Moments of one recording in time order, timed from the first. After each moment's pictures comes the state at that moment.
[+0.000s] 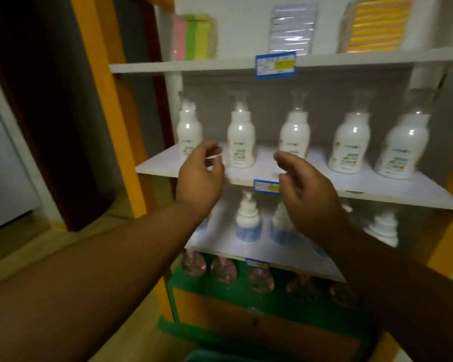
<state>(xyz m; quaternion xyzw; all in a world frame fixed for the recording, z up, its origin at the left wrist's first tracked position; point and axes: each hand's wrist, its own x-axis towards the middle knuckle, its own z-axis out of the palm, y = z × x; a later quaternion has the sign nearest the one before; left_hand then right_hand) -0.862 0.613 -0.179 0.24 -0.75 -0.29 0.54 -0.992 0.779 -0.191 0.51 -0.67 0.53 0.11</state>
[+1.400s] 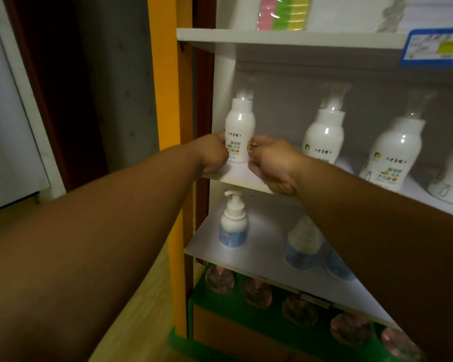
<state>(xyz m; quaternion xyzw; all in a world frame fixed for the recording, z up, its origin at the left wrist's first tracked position) -0.821 0.443 -0.135 0.33 -0.86 -0.34 0.21 -0.947 0.525 -0.151 0.41 -0.63 0.57 -0.32</state>
